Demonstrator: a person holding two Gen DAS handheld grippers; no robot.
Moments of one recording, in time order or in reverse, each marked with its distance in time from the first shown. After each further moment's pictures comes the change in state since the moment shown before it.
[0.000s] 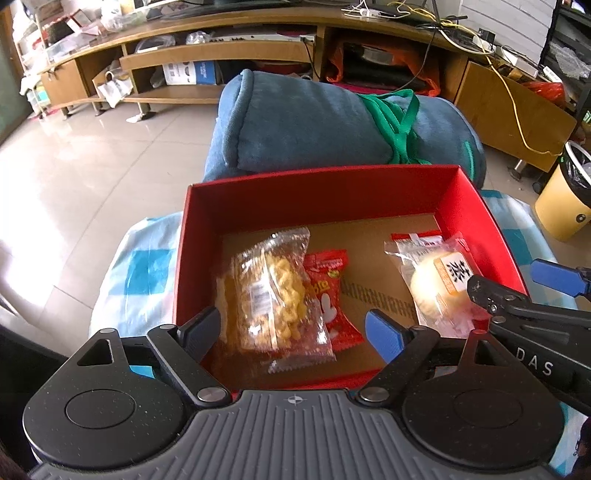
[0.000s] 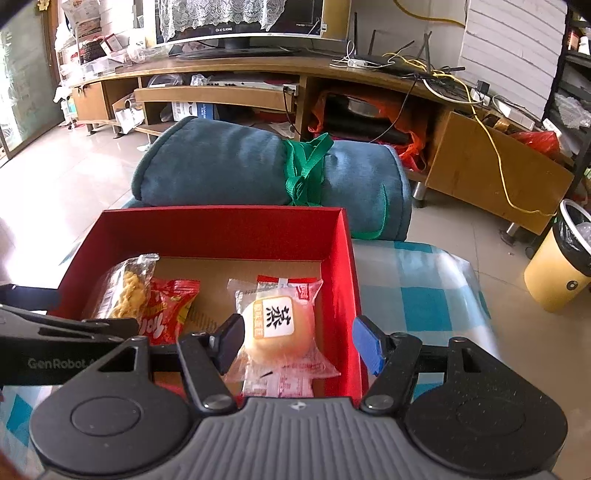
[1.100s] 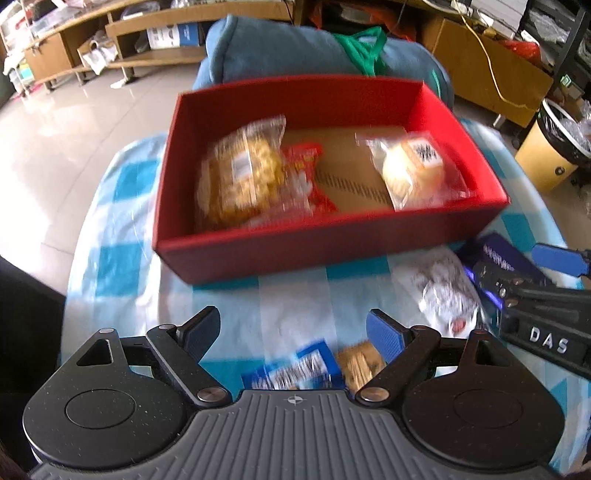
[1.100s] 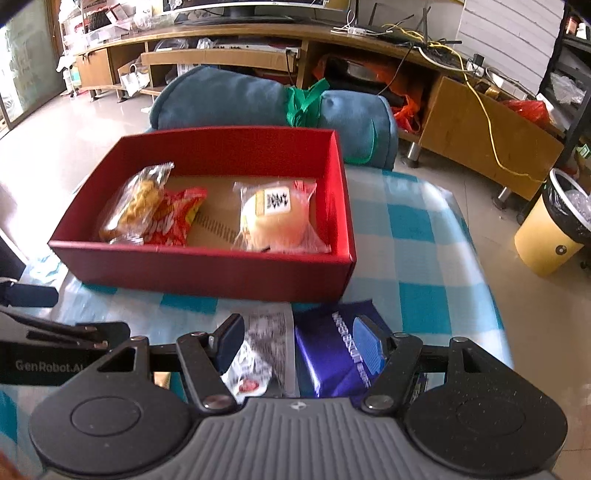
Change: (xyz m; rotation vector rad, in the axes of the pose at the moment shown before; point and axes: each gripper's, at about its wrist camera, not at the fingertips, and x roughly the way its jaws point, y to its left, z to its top) left arm -0.016 -0.002 -0.081 0.032 0.107 -0.059; right arm -0.035 -0.001 -0.070 -0.030 0.102 -0.013
